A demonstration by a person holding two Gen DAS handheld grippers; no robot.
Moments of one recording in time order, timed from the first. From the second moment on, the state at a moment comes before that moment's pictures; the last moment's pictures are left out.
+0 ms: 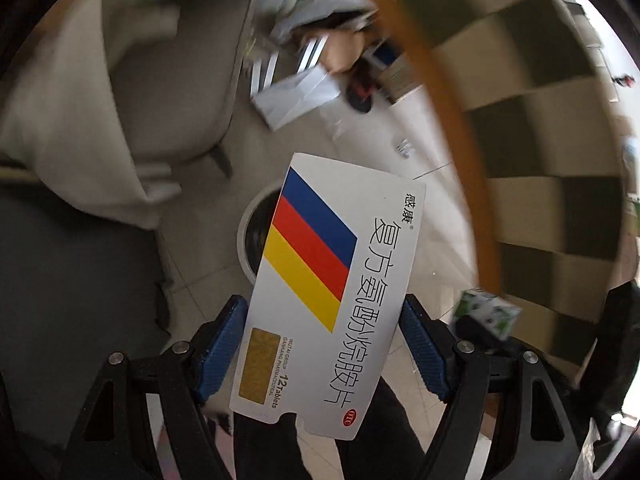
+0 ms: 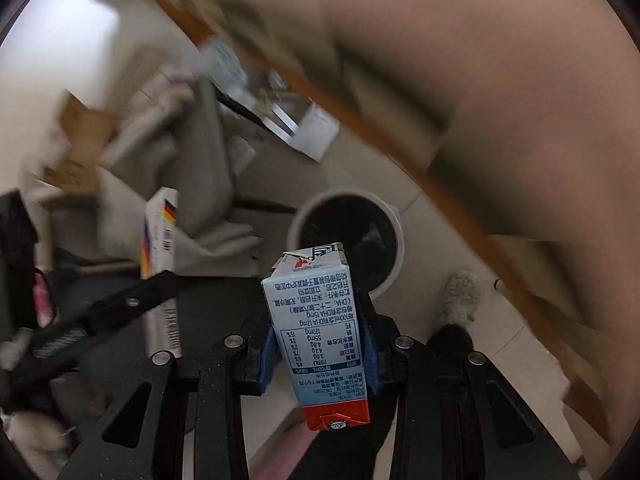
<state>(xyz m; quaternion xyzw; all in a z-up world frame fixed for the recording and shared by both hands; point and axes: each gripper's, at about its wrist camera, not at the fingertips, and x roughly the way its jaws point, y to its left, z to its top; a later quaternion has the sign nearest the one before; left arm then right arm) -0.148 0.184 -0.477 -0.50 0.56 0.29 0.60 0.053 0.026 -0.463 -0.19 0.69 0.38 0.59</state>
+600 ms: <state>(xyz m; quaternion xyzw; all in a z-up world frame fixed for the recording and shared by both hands) -0.112 0.197 -0.668 -0.47 0.60 0.29 0.58 0.043 0.056 -0.681 -0.26 0.68 0.35 0.59</state>
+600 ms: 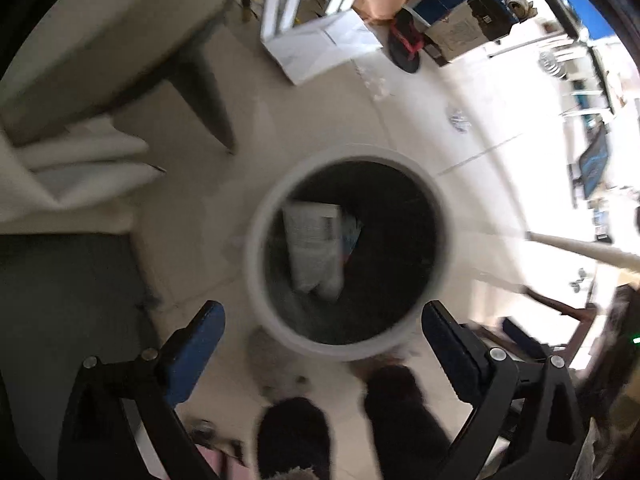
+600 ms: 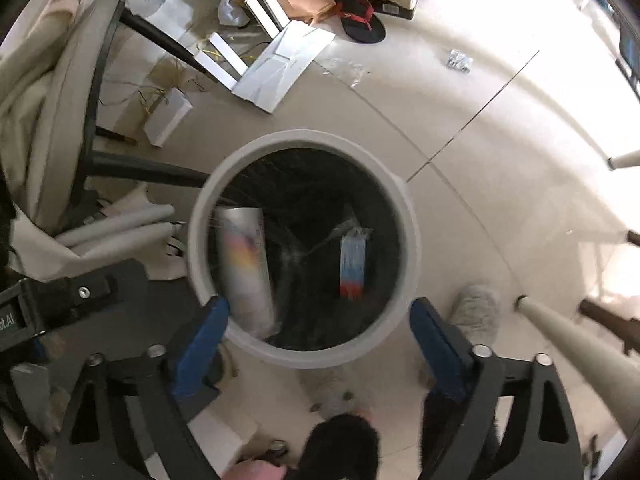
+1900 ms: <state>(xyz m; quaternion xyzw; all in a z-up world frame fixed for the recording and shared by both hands) -0.131 0.079 -0.202 -0.28 0.56 0.39 0.67 0.061 -0.048 -0.219 -0.18 0.64 0.39 0.63</state>
